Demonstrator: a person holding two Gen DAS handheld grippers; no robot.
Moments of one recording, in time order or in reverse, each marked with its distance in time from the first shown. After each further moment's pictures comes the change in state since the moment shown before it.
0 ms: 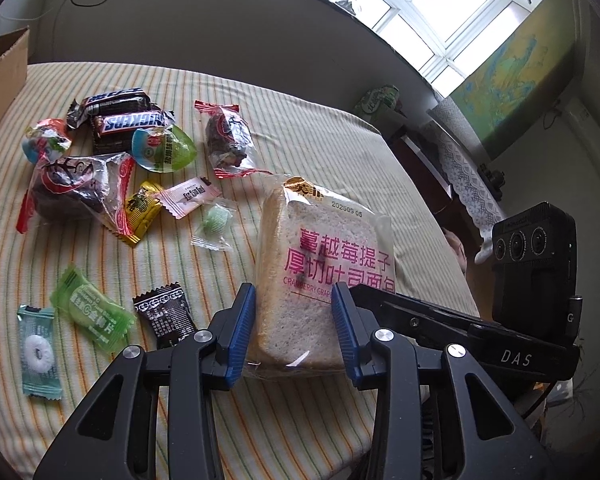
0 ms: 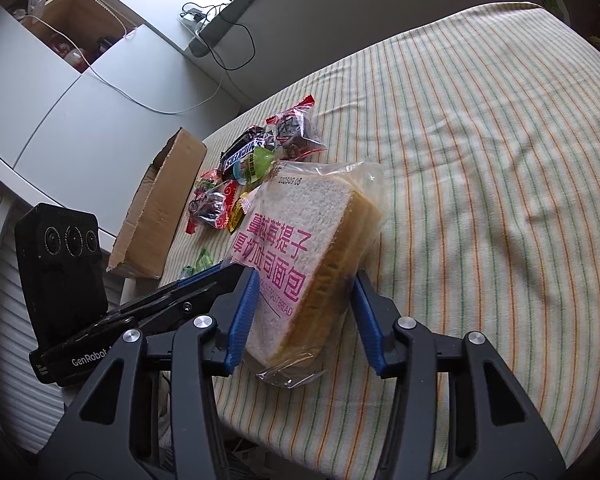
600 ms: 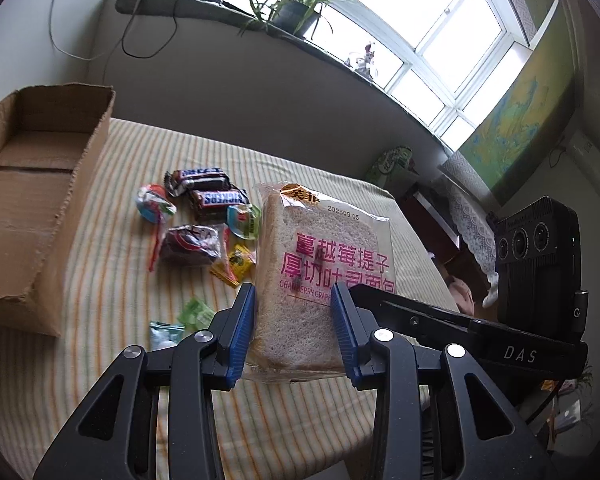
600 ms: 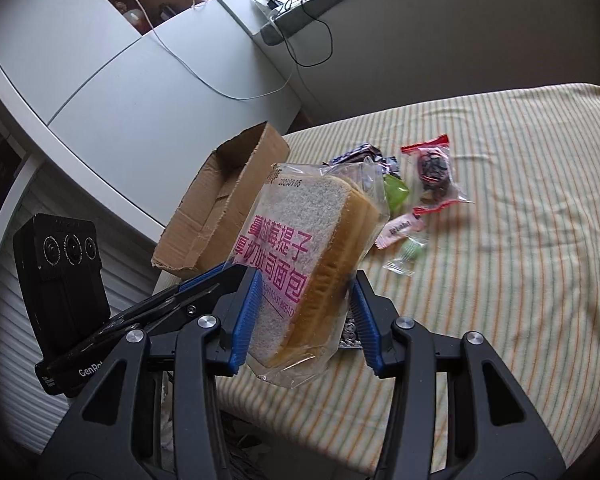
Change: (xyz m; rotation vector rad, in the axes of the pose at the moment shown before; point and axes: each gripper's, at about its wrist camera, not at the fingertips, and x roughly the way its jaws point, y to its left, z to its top) left arm -0.101 0.034 0.008 -0.032 -0.212 0.069; right arm 0.026 0.122 0.026 -0.204 0.005 0.079
